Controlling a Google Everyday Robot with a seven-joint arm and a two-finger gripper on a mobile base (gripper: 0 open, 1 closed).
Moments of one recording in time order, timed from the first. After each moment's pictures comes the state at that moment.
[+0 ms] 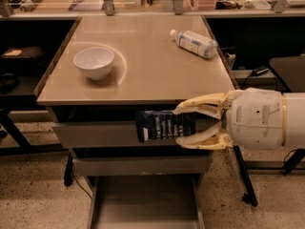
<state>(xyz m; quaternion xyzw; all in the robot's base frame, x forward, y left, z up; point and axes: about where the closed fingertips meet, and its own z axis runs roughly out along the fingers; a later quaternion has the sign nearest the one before) 0.390 -0.070 0.941 -0.73 0.33 0.03 0.59</state>
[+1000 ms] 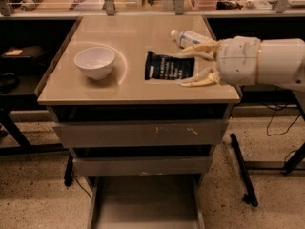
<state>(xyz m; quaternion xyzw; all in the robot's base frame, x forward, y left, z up) 0.533 -0.089 0.962 -0.66 0.43 0.05 0.61</state>
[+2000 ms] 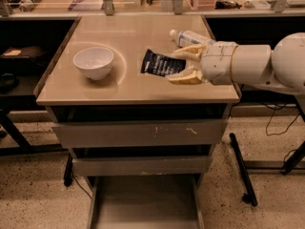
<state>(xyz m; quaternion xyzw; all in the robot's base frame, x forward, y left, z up) 0.592 -0.082 0.927 -0.58 0.55 0.08 0.59</state>
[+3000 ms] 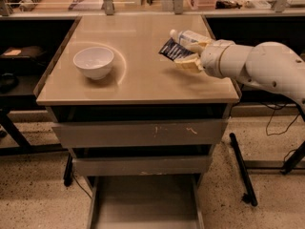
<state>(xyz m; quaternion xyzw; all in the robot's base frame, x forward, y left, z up) 0.689 -0.132 0.891 -0.40 0.70 0.04 0.59</state>
